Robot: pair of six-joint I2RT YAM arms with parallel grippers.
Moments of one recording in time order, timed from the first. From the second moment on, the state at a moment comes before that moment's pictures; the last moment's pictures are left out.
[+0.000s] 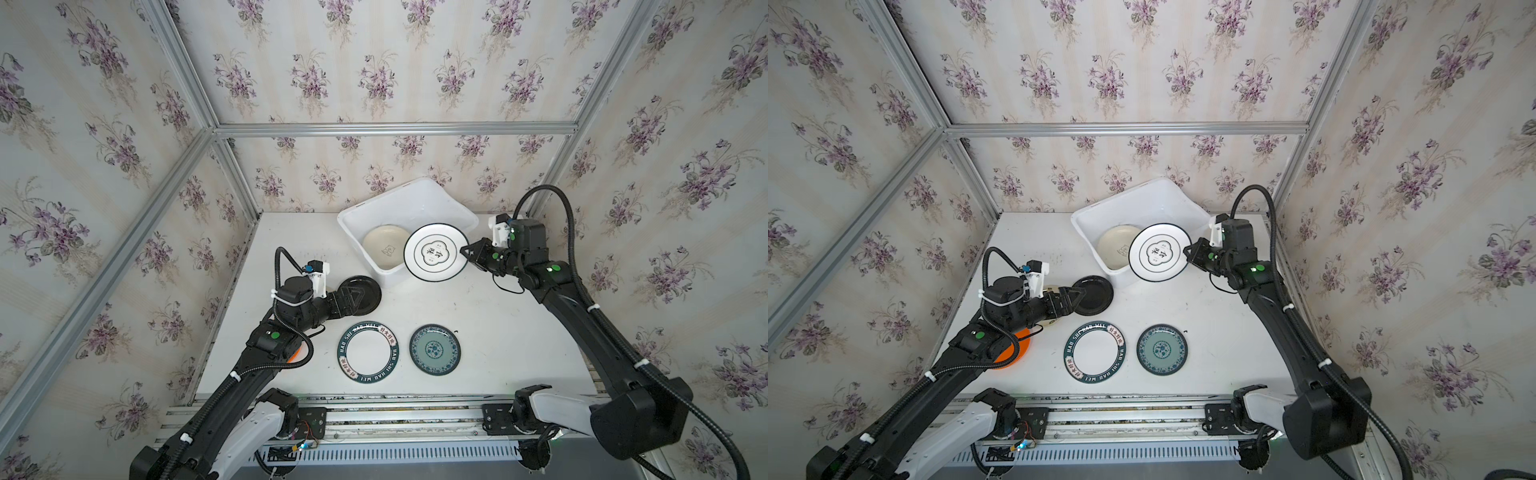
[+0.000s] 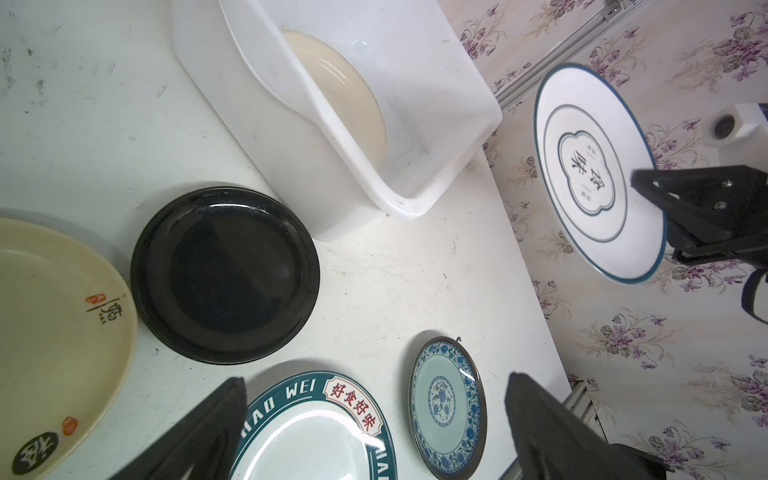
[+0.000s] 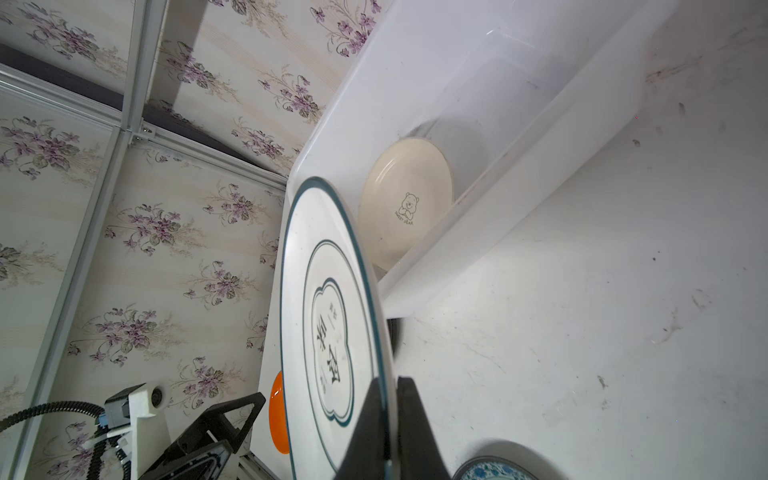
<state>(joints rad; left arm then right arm) -0.34 0.87 0.62 -0.25 0.31 -0.58 0.20 1.28 1.19 -0.50 -0.39 0.69</state>
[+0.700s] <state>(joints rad) -0.31 0.88 0.67 -0.25 0.24 -0.57 0.31 1.87 1.71 -0.46 -0.22 0.58</state>
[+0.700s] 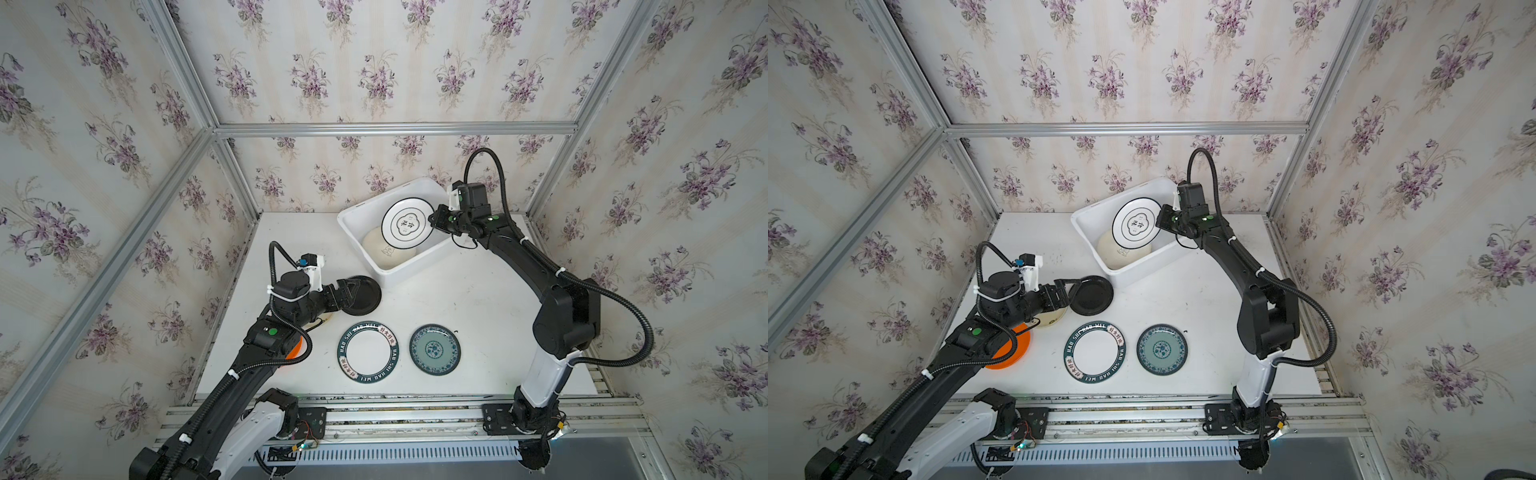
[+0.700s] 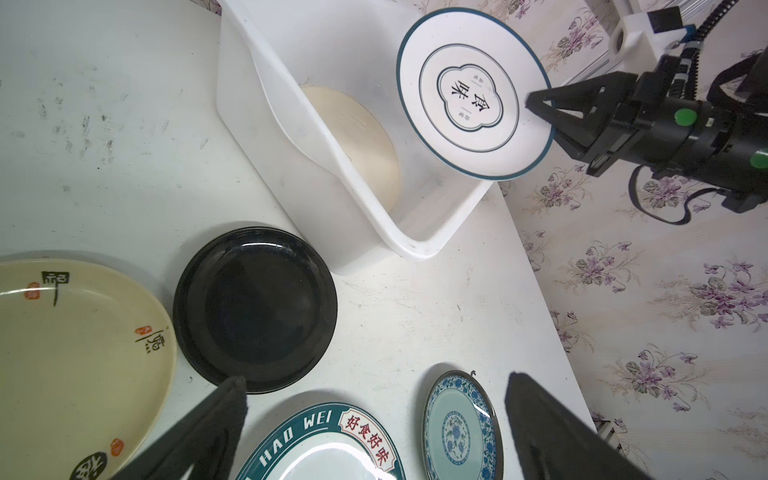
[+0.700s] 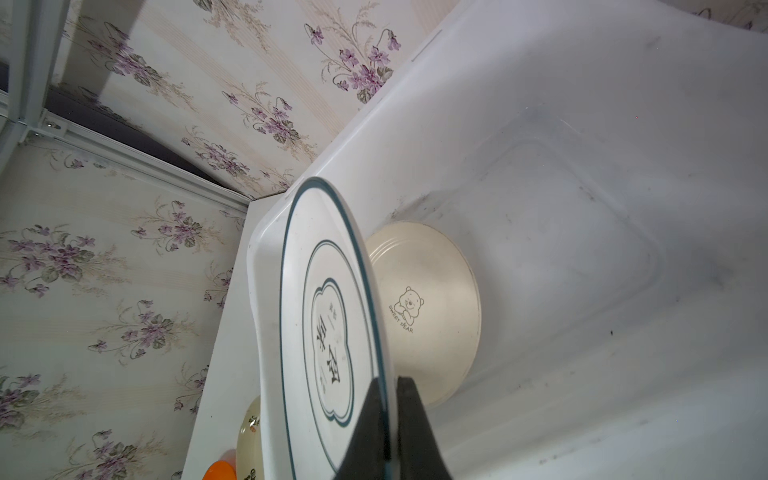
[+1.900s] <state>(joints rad) -0.27 0.93 0.70 -0.29 0.21 -0.57 0.41 2.50 2.40 -0.72 -0.03 0.51</state>
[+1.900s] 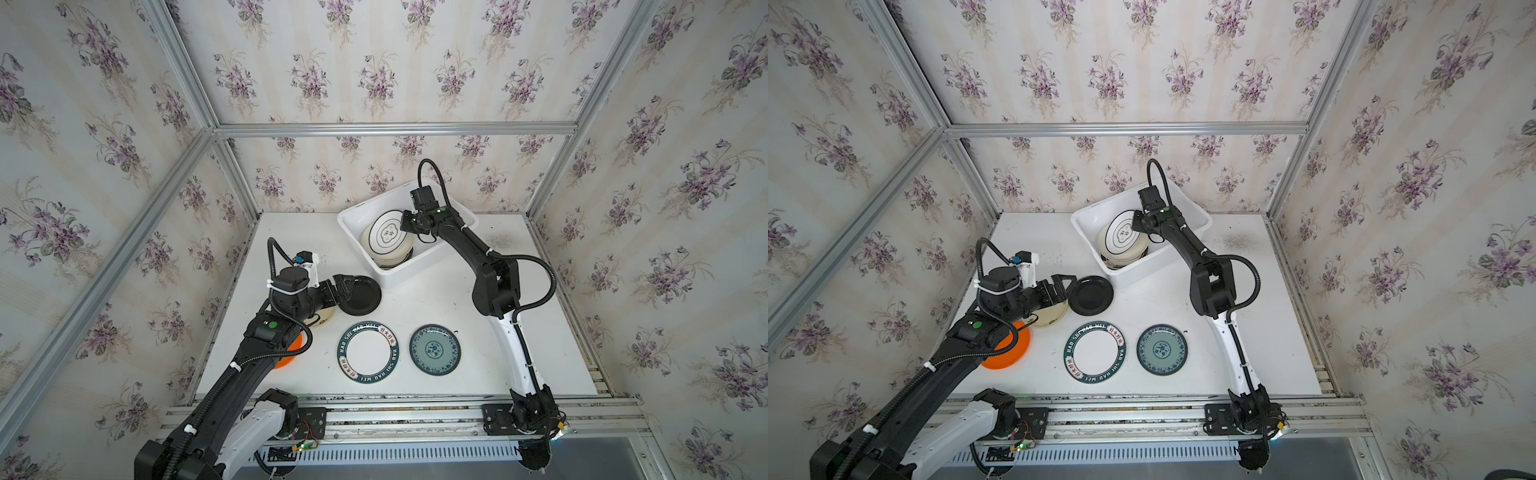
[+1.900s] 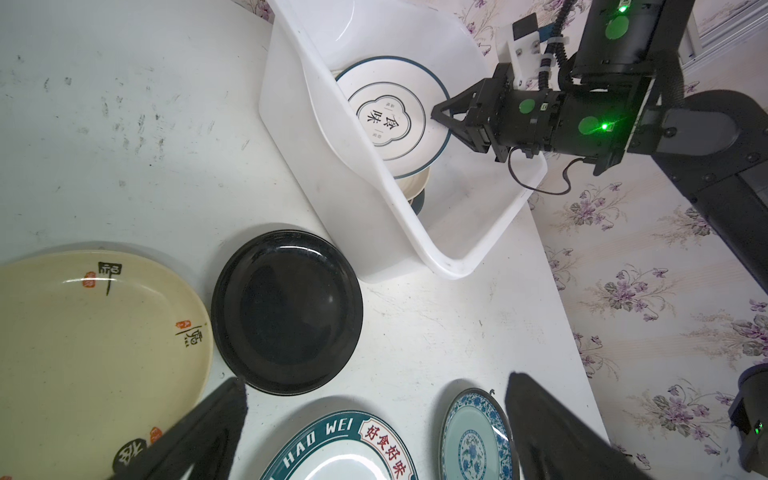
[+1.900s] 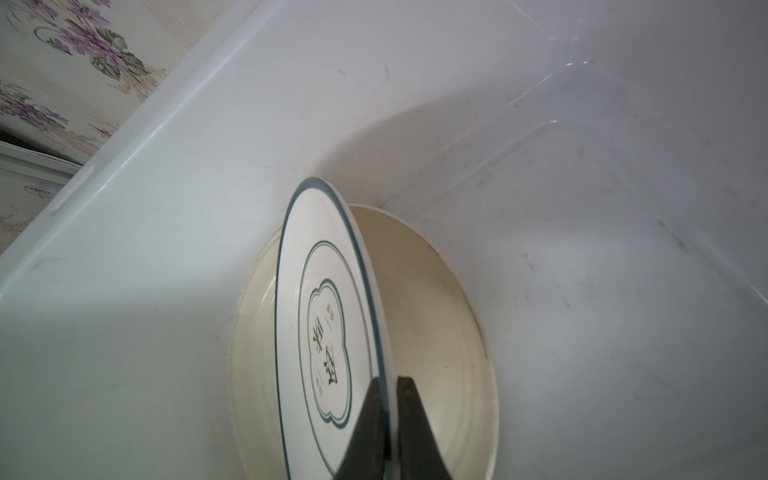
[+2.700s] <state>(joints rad) -0.25 0.90 0.71 -0.30 0.27 -0.56 0.41 2.39 2.47 -0.84 0.10 0.36</state>
